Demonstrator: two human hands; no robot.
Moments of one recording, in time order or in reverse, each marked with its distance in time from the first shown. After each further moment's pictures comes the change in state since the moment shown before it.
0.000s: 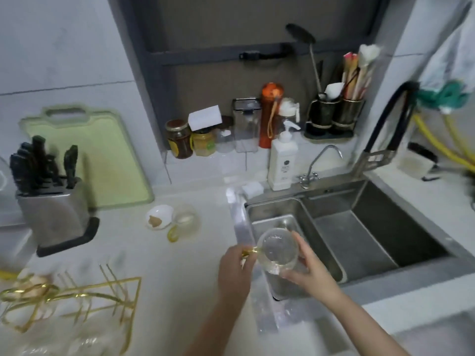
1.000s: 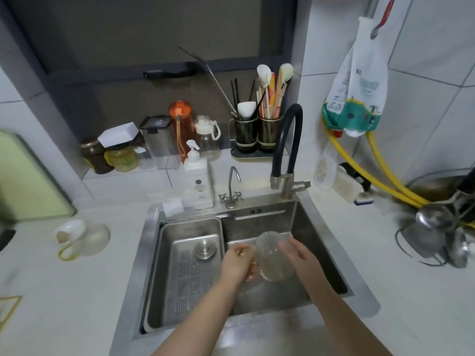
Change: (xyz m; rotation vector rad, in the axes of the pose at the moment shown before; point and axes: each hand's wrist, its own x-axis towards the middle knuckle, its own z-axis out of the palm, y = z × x) left_hand 0.036 0.182 0.310 -0.413 -0.093 -0.539; right_hand 0.022 0.039 -0.323 0.094 0.129 0.159
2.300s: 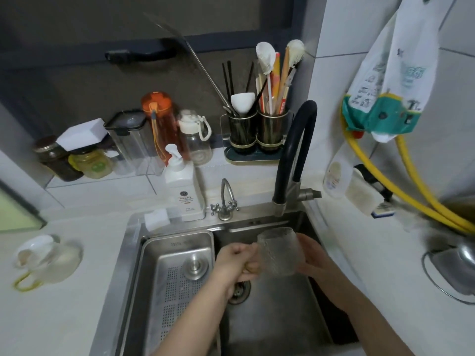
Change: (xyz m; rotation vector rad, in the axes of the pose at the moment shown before) left_hand 0.095 0.046 0.018 -0.062 -0.141 -0.110; right_hand 0.120 0.011 -0.053 0.058 -0.306 -0.043
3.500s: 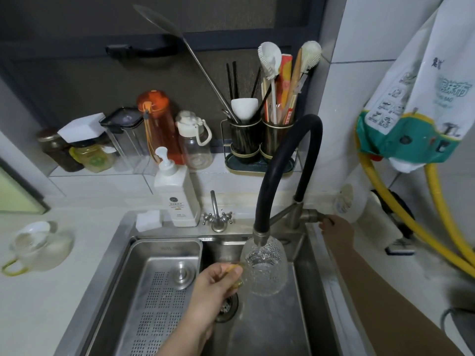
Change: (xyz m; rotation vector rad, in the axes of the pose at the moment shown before) left_hand 0.010 -0.012 0.030 -0.168 0.212 0.208; right_hand 0.183 0.019 -0.124 -0.479 0.608 0.076
